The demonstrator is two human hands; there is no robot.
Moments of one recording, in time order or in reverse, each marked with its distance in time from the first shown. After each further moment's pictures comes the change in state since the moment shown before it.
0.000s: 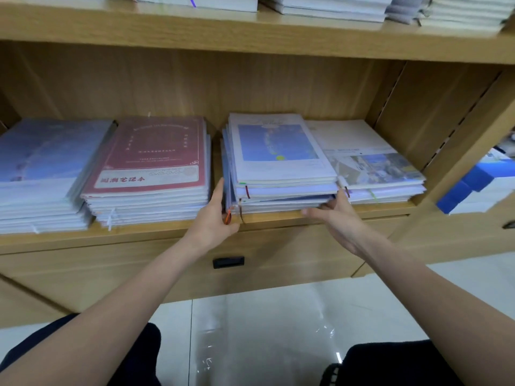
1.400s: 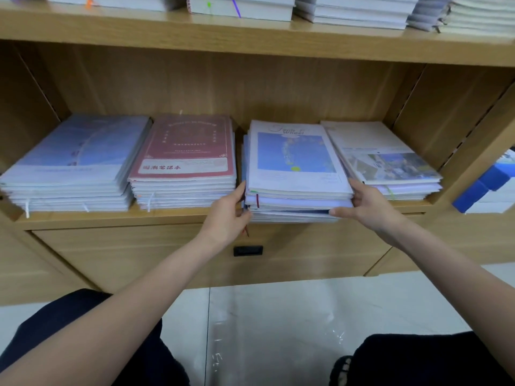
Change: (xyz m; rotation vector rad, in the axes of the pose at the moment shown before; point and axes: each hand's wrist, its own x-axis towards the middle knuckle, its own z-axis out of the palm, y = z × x) left_hand -0.057 0.021 -0.018 0.075 0.110 0.065; right_hand -0.027 -0.023 -0.010 -0.465 -0.096 -0.116
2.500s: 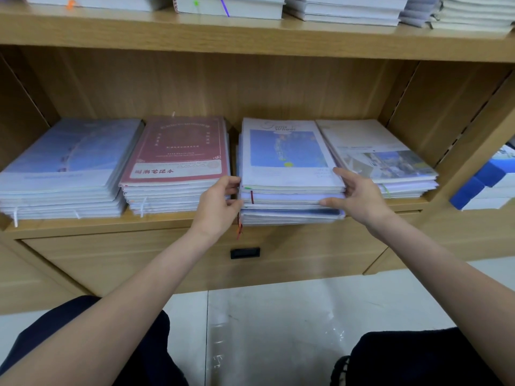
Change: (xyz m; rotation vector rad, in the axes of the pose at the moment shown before) left_hand 0.019 0.005 -0.006 0.019 0.174 0.044; right_hand 0.014 -0.005 0.005 -0.077 0.150 0.000
